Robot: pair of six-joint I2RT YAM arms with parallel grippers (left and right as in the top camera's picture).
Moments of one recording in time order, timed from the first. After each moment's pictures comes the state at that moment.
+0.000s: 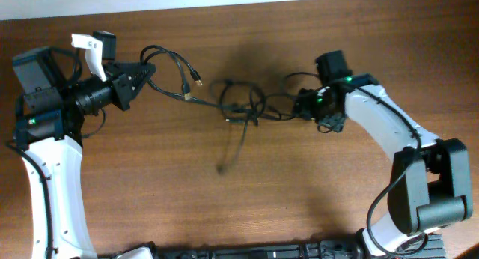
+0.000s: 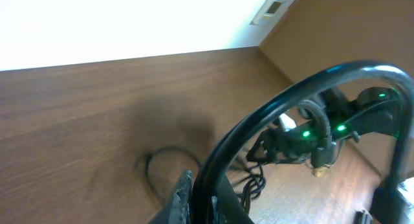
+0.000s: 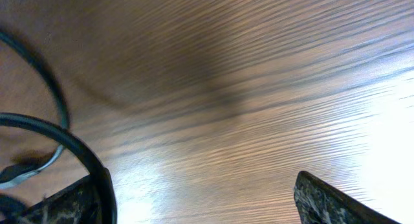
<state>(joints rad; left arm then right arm) 0.27 1.40 1.30 -0.61 1.06 0.16 0.15 1.76 1.17 -0.76 -0.14 0.62</state>
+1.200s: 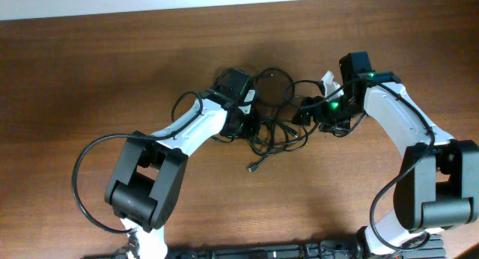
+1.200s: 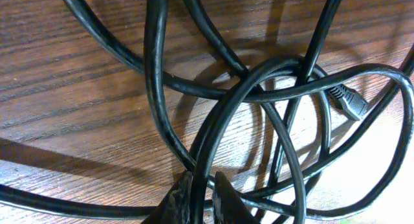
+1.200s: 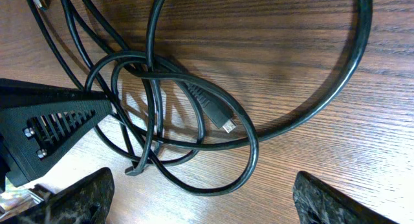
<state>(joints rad) -0.55 1.99 1.30 -0.62 0.32 -0.39 0.04 1.76 1.17 -0.89 -0.51 0.18</state>
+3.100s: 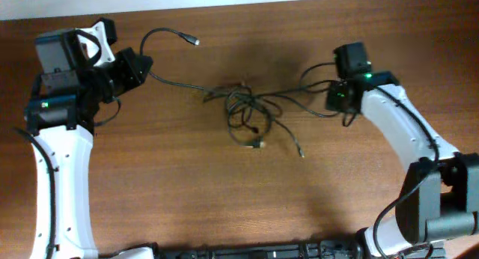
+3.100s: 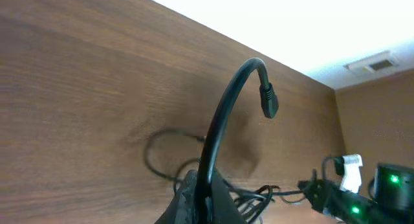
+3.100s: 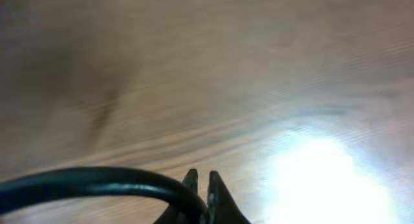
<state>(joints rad) 0.12 1.44 1.45 -0.75 0.56 -0.36 0.07 1.69 1.19 -0.76 0.20 0.38</state>
